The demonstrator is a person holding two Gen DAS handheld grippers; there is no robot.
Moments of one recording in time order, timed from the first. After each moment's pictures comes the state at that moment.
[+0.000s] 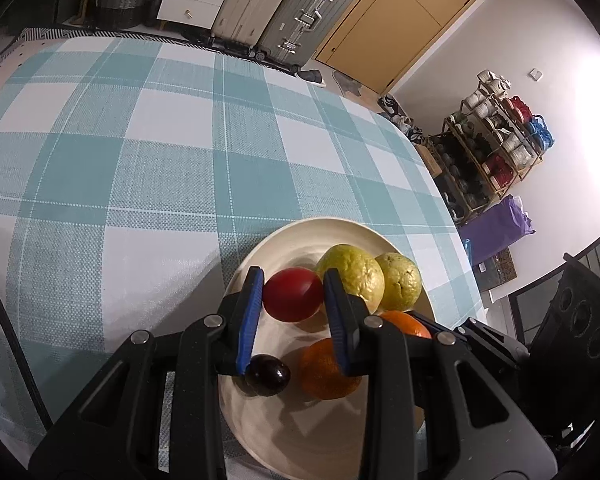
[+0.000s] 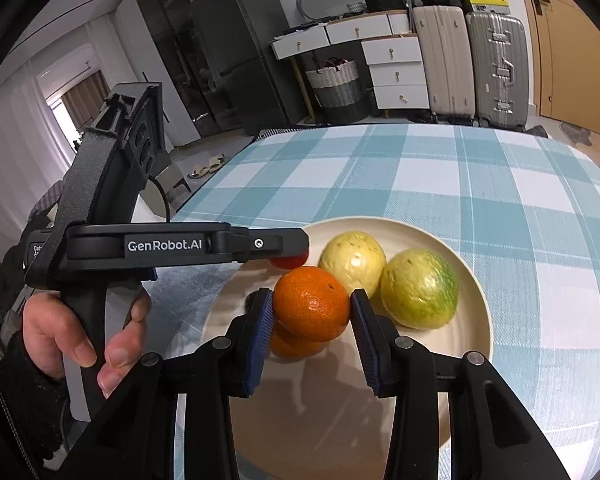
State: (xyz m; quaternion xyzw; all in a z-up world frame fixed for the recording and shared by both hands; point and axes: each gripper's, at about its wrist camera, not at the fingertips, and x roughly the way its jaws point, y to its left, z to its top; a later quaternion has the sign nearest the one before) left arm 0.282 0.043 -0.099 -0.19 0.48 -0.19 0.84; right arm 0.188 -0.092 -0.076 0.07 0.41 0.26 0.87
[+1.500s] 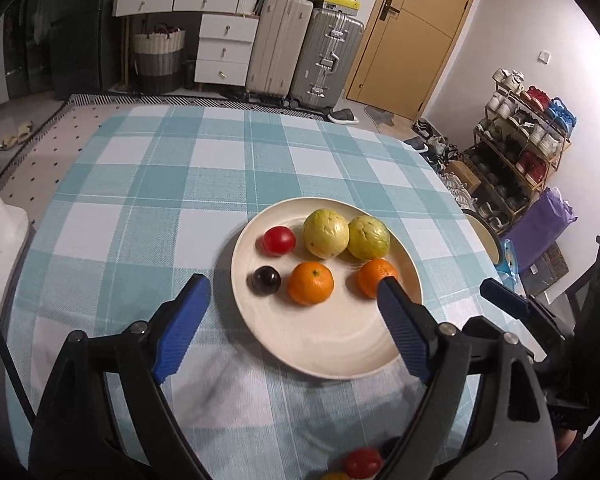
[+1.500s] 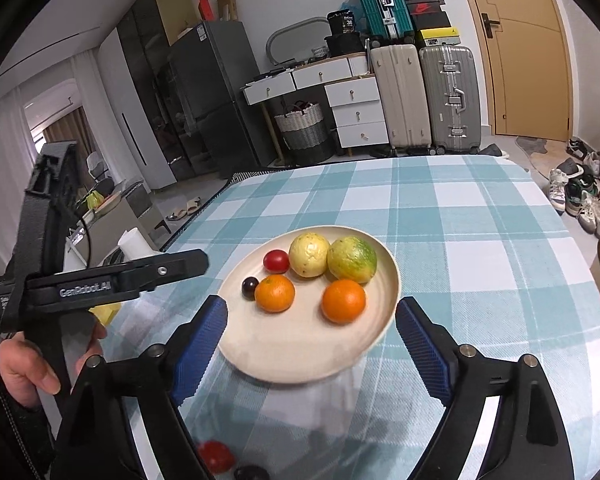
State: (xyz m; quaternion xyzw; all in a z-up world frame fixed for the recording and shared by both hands) left arm 0.137 0.027 -0.018 -0.10 0.40 -0.10 0.91; right arm 0.093 -0.150 -0.036 0.09 0.34 0.20 0.91
